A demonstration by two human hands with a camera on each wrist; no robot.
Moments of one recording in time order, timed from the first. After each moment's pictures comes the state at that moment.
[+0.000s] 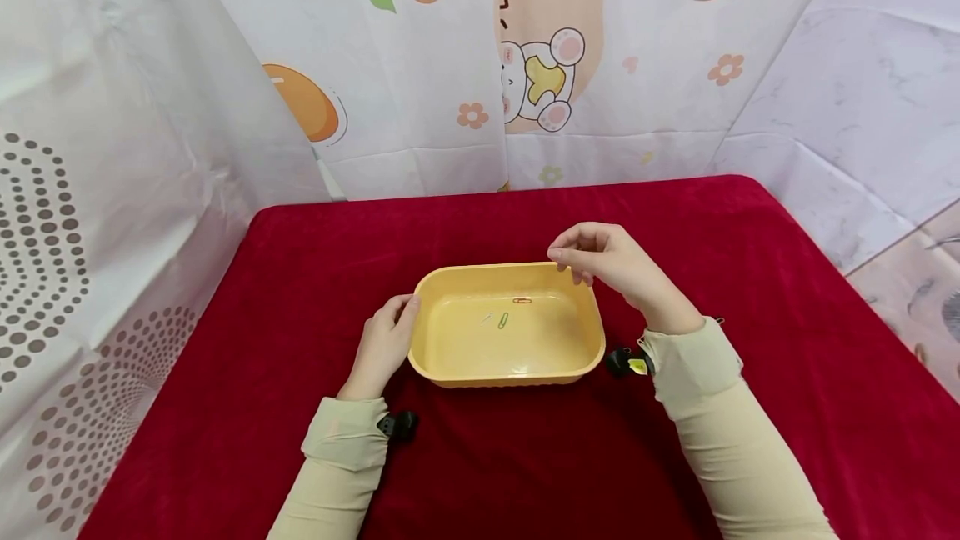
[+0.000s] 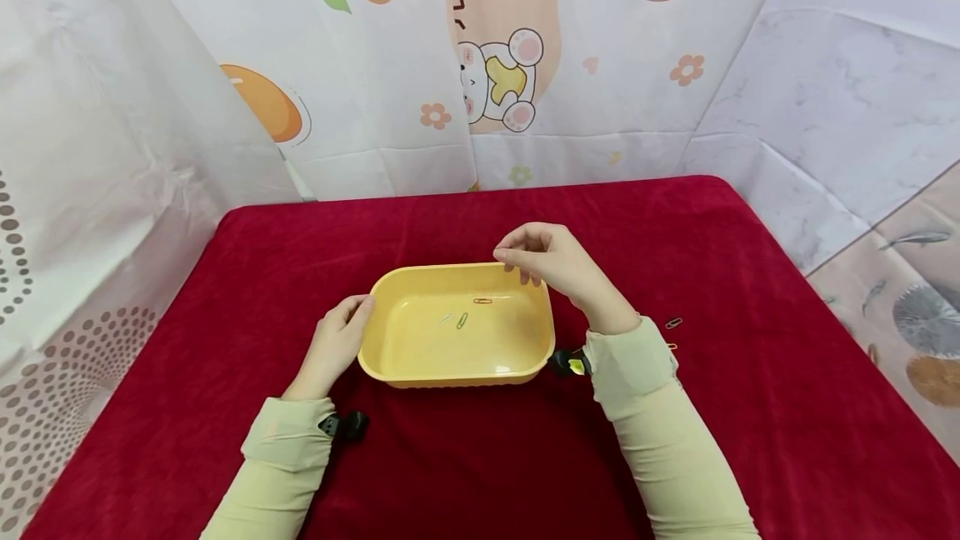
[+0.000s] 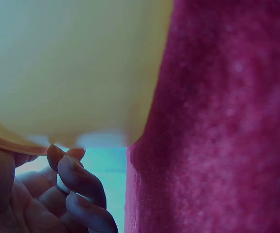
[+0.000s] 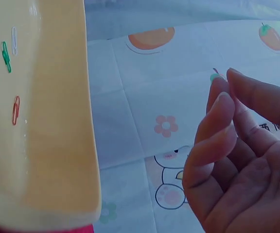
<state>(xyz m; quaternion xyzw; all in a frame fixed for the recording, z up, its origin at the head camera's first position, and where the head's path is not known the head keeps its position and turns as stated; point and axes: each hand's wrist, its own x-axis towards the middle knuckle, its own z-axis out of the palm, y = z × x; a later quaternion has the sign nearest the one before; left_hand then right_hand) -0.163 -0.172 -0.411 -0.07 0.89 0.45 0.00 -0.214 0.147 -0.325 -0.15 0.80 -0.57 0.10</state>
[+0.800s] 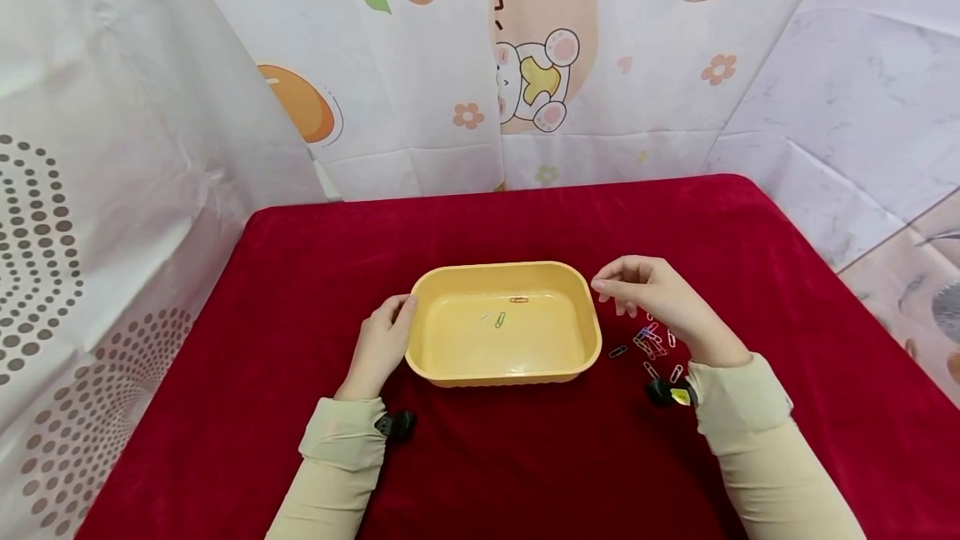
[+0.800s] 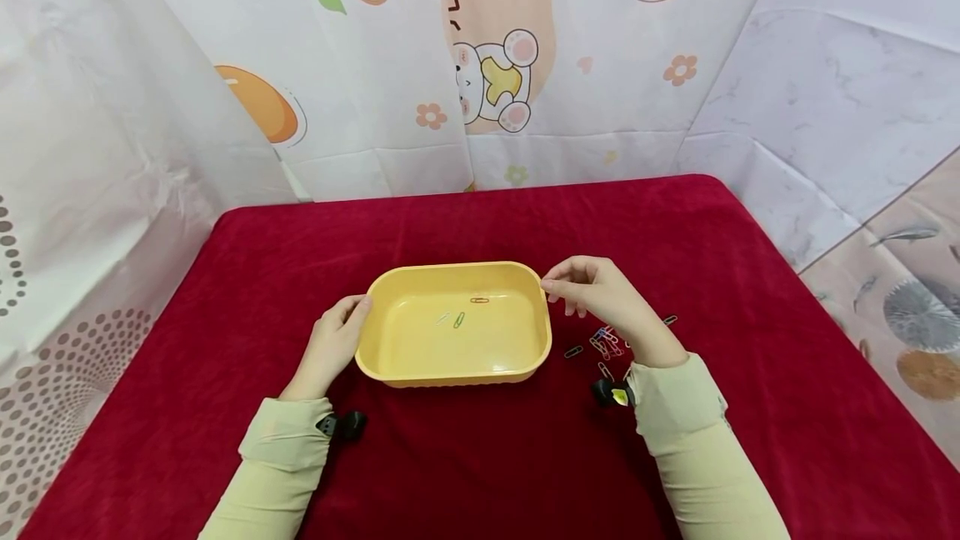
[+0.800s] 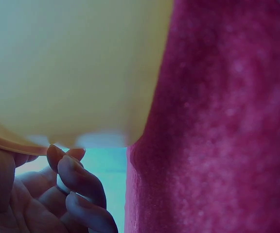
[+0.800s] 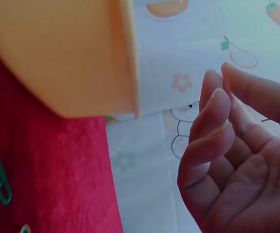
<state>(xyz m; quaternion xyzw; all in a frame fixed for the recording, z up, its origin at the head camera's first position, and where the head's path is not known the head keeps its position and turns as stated) -0.163 -0.172 -0.412 -0.06 0.89 0.45 0.00 -0.186 0.199 -0.351 -0.11 0.83 -0.53 0.11</state>
